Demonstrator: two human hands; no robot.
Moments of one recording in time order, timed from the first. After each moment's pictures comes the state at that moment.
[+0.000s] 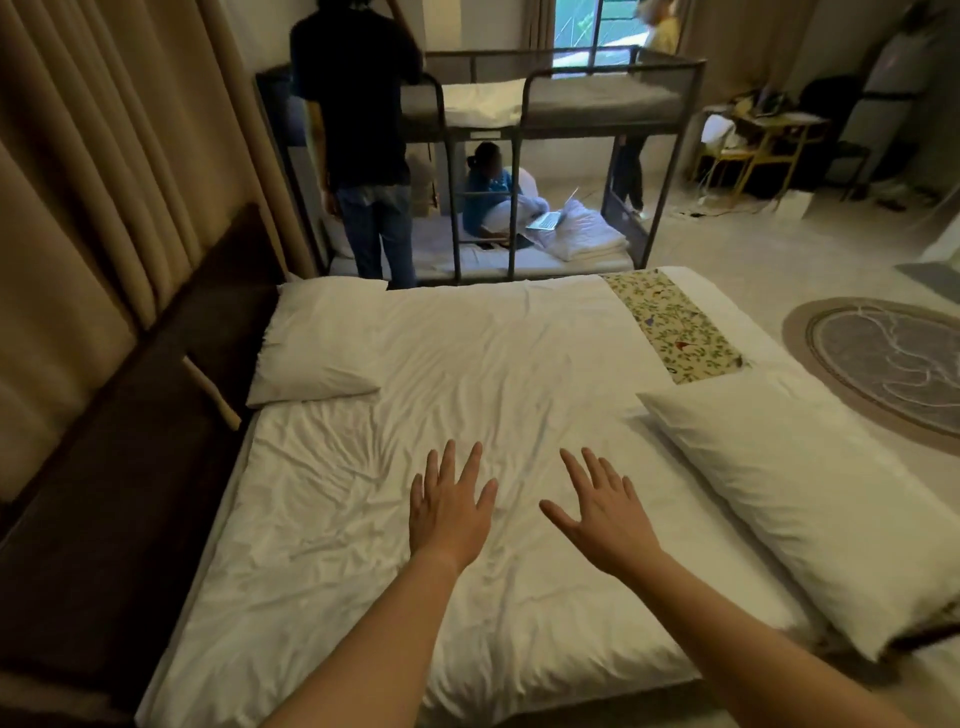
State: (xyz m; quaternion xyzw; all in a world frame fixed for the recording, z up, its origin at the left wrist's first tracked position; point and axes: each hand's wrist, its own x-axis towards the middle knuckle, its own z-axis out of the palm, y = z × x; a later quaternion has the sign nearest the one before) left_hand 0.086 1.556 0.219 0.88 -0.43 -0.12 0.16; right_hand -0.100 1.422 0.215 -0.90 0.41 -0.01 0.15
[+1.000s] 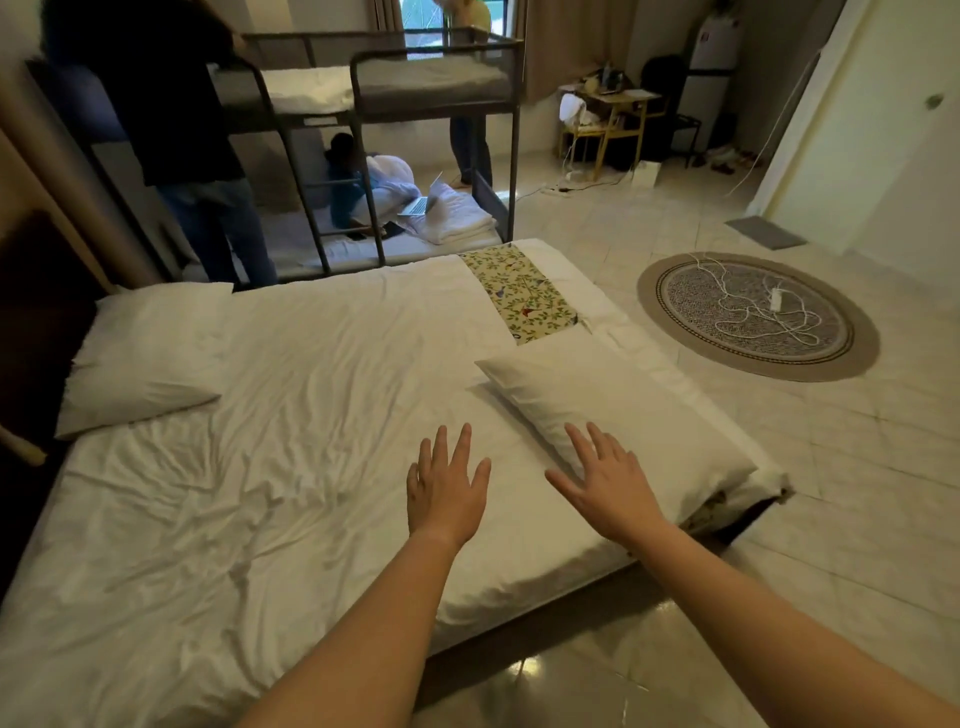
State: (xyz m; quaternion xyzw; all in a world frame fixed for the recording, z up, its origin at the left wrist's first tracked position) left_hand -0.219 1.407 0.214 0.84 -0.49 -0.17 0.19; right_hand -0.436 1.302 0.223 -0.85 0.50 -0.03 0.15
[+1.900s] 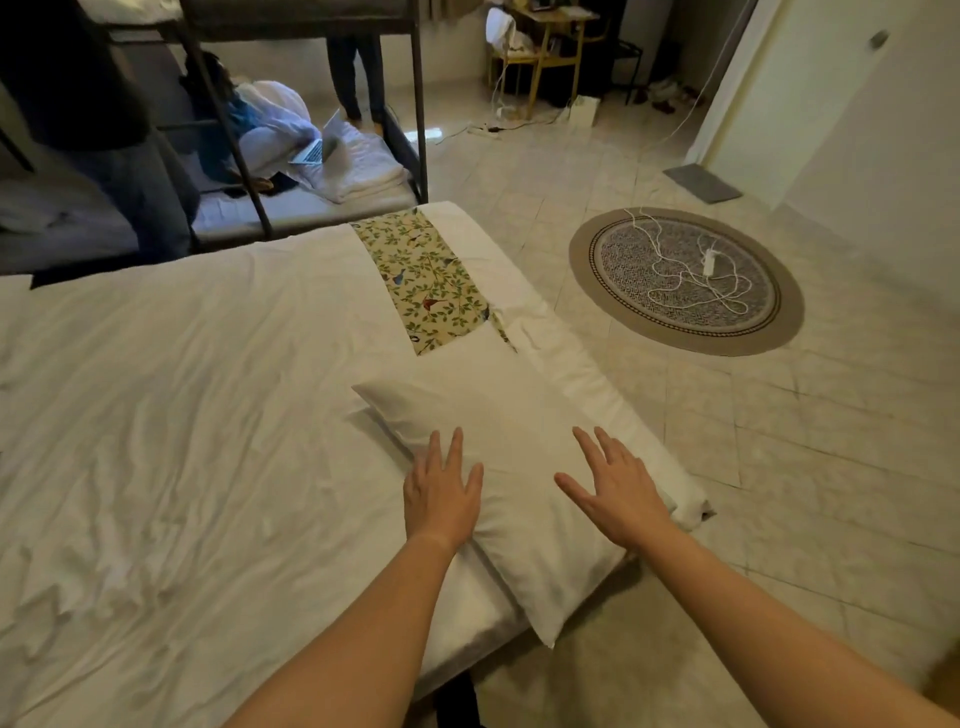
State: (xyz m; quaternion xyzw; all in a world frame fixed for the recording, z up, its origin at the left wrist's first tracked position) left_hand -0.330 1.070 0.133 0.82 -0.50 -0.24 0.17; right_hand -0.573 0.994 0.176 -0.80 0.57 0.02 0.19
